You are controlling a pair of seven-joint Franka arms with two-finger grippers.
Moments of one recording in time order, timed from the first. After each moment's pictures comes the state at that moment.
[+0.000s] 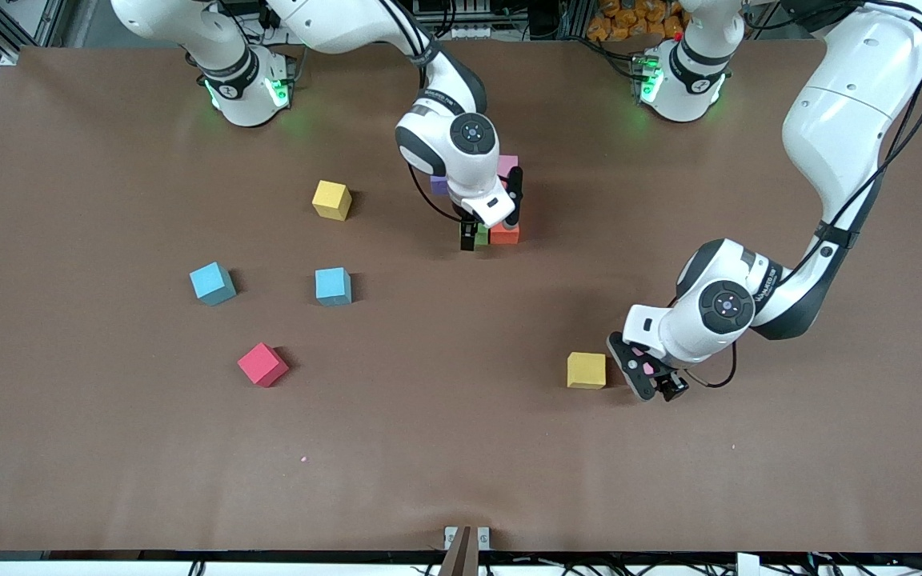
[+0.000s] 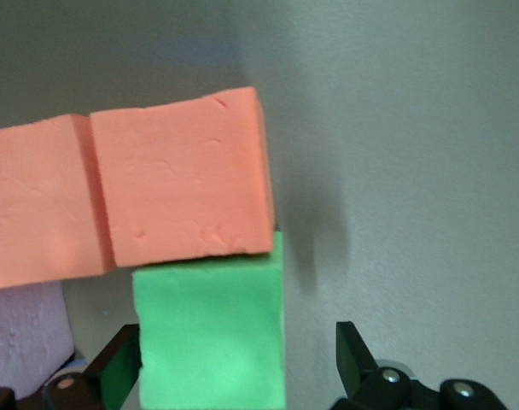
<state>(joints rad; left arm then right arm) 0.21 0.78 -0.58 -1.63 0.54 2.29 0.57 0.91 0.62 0.05 -1.75 -0.01 2.32 -0.50</state>
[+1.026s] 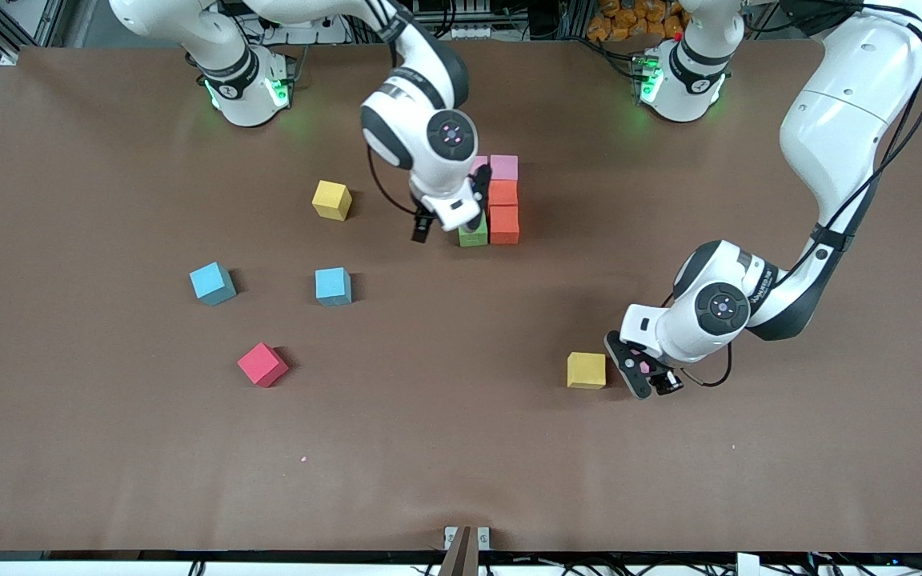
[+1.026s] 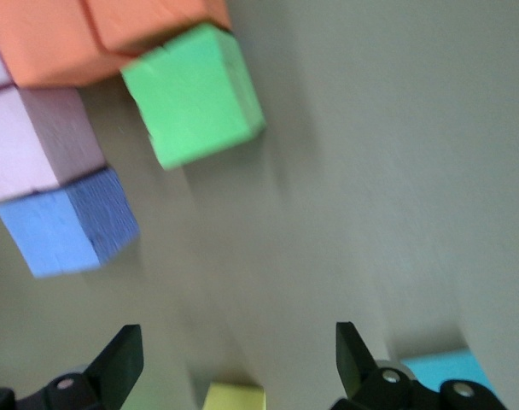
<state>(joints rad) 0.21 0.79 -0.58 -1.63 0.54 2.29 0.57 0.78 0.45 0.04 -1.74 -0.01 1.88 -0.49</state>
